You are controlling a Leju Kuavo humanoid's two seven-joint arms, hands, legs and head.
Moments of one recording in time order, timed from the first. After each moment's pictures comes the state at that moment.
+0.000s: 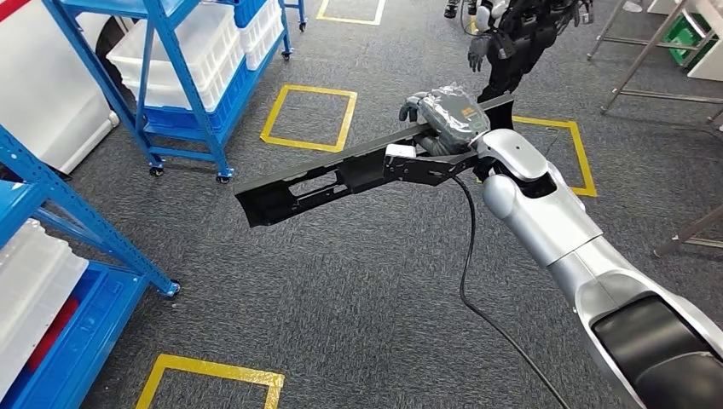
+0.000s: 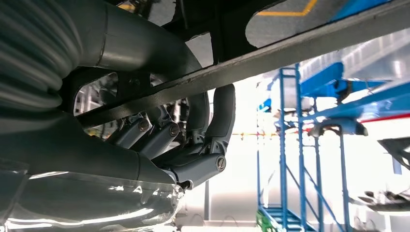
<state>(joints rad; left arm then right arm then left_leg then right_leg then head) -0.12 -0.16 1.19 -0.19 -1.38 0.06 0.02 -0.96 -0.30 0.68 -1.14 0.73 -0.05 -0.20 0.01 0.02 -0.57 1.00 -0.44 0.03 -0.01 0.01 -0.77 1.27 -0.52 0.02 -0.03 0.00</state>
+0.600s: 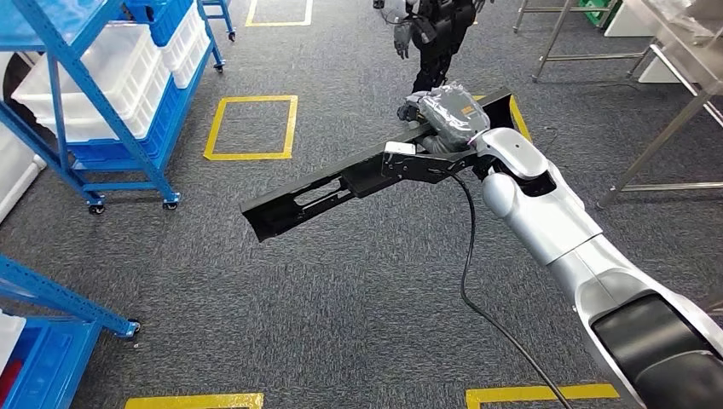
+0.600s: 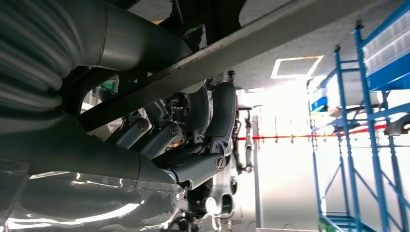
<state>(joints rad) -0.11 -0.16 1.19 -0.19 -1.37 0.06 0.02 -0.97 -0.29 0.68 -1.14 0.72 -0.05 -0.20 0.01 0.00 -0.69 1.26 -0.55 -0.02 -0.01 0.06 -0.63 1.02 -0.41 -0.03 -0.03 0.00</state>
